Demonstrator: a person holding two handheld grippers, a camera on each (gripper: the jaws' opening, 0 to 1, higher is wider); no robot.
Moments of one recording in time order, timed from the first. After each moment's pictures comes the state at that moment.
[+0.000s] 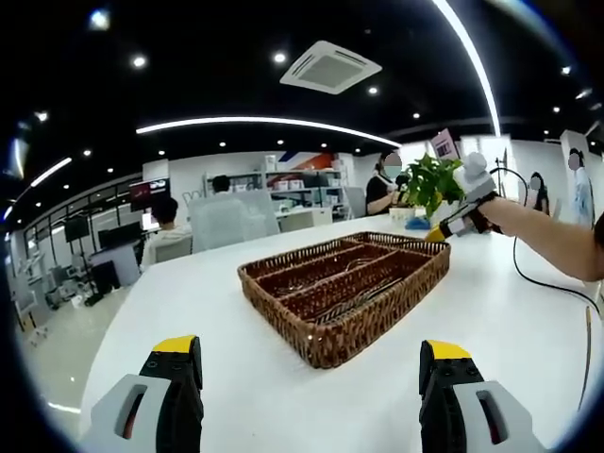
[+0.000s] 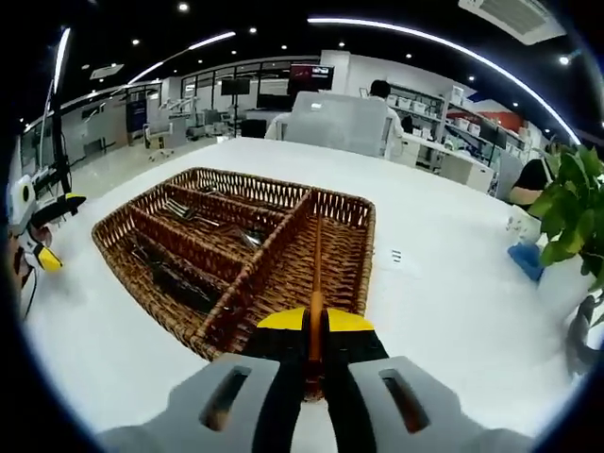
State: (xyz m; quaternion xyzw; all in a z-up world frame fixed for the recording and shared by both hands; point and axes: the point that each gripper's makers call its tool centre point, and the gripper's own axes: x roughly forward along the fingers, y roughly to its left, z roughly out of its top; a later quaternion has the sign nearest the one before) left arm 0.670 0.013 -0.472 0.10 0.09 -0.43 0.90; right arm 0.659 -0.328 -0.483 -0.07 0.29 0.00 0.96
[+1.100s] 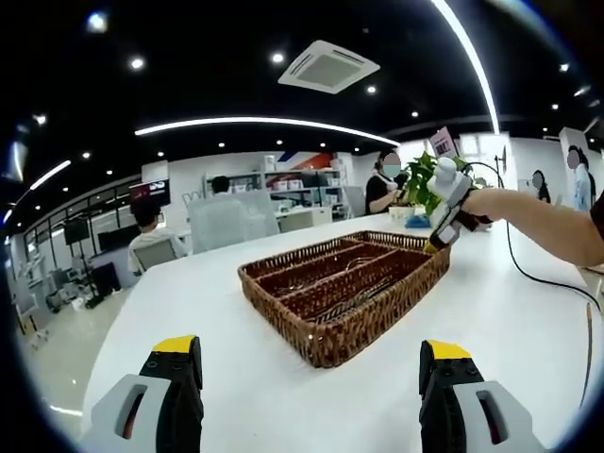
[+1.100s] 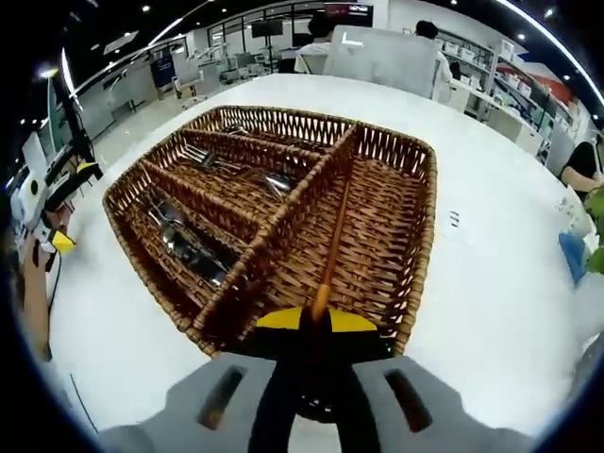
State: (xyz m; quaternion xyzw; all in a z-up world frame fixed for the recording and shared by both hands) left arm 0.672 0.013 -0.473 0.11 0.09 -0.43 0.89; right arm 0.668 -0.308 -0.523 -0.06 0.41 0.12 0.90
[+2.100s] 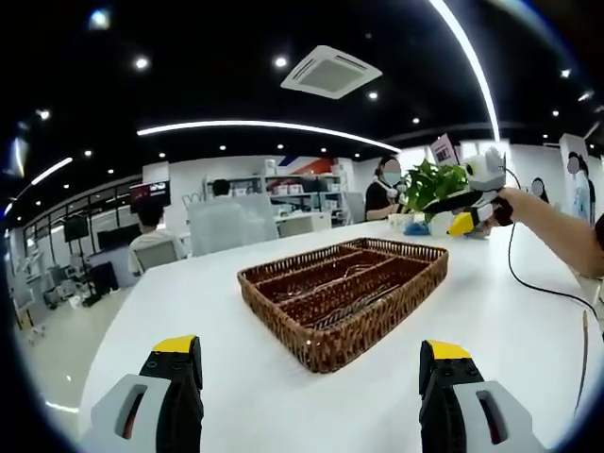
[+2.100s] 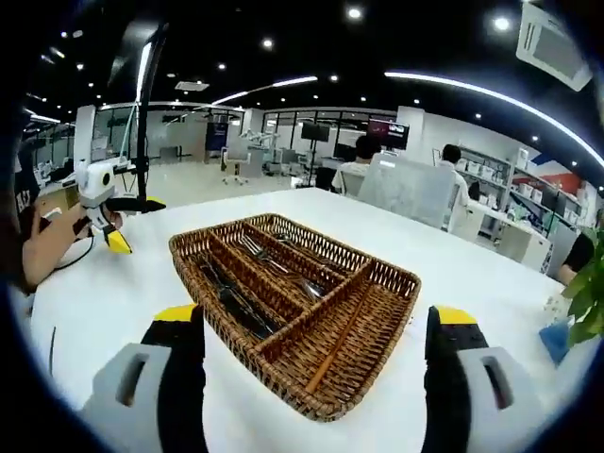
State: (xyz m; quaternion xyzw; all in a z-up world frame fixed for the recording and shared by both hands) left arm 0.669 0.015 -0.463 0.08 0.08 -0.43 0.89; right arm 0.634 -0.290 -0.425 -0.11 0.16 0.18 0.96
